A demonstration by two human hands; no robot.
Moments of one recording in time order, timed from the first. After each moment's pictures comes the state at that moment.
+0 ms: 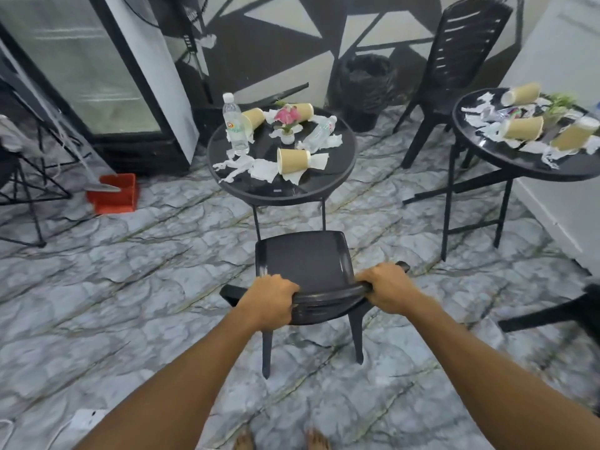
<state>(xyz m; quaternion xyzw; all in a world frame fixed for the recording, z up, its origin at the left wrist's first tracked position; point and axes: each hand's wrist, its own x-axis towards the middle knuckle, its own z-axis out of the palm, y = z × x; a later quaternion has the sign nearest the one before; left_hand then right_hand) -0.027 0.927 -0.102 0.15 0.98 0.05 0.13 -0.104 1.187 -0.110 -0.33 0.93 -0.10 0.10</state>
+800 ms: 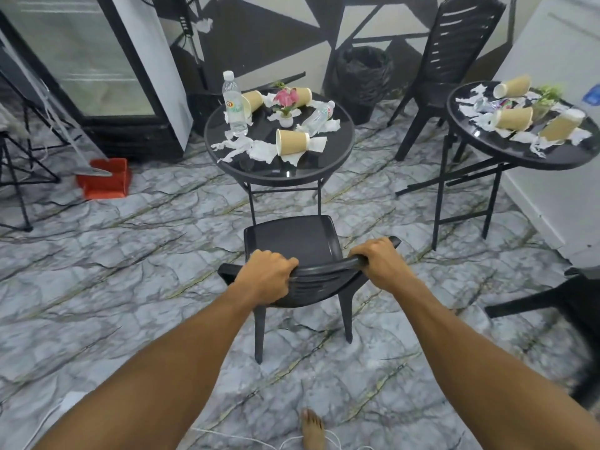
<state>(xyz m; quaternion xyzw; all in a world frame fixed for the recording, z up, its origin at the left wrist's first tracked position) -0.003 0.920 -0.118 0.17 0.98 -0.02 0.06 -0.090 1.183 -0.147 -0.29 0.94 -0.17 0.03</state>
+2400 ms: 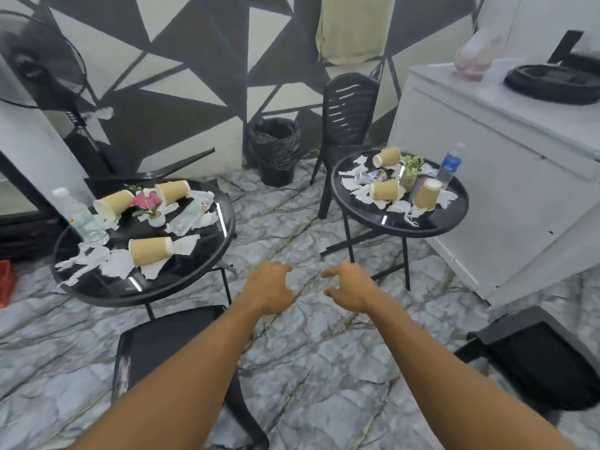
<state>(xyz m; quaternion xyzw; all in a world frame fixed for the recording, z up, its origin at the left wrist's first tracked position) -0.309 1.254 -0.041 0.07 0.97 0.16 0.15 -0.313 1.460 -0.039 -0.09 0.96 -0.22 0.16</state>
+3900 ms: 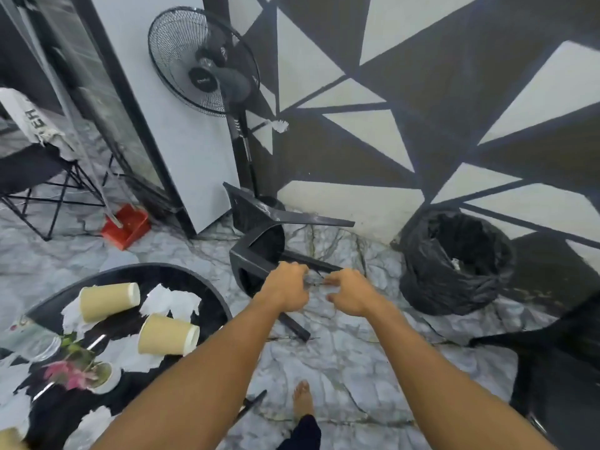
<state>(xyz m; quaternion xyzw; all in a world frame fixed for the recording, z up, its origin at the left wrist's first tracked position) -1.081 0.992 -0.081 -0.30 0.92 0.23 0.08 -1.206 1.118 -0.071 -0.44 0.84 -0.15 0.29</state>
